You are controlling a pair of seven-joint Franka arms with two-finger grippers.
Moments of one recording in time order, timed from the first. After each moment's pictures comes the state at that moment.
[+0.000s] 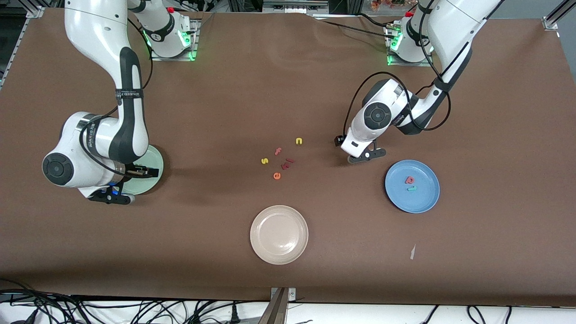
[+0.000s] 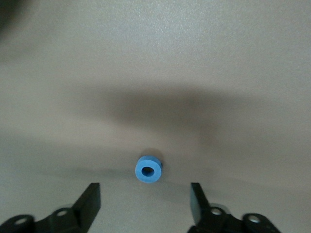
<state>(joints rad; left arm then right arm) -0.02 0.51 -0.51 -2.08 0.18 2.34 -0.88 0.68 0.69 -0.75 -1.59 0.45 1.81 -0.09</state>
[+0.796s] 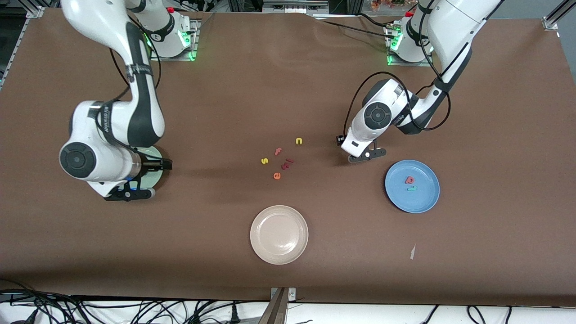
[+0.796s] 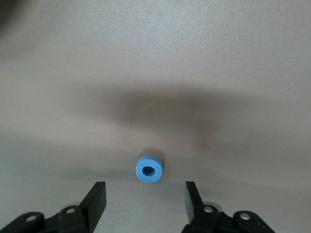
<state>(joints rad) -0.02 0.51 -0.51 -2.09 0.18 2.34 -0.88 0.54 0.51 -0.46 -1.57 0.17 1.80 -0.06</state>
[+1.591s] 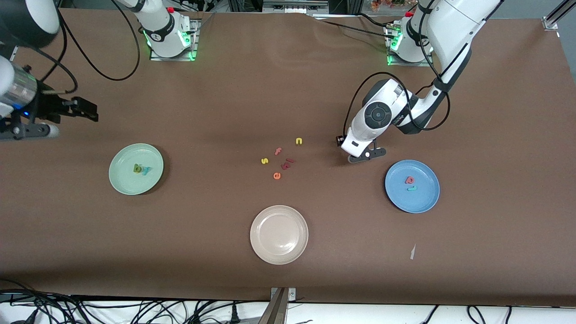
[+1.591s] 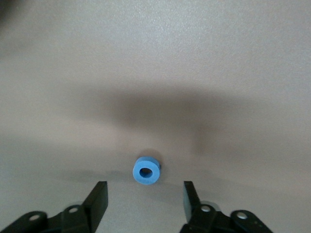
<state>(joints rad) -0.02 0.51 -0.51 -2.10 0.18 2.37 -0.90 0.29 0.05 -0.28 -1.64 -0.02 1.58 -0.07</state>
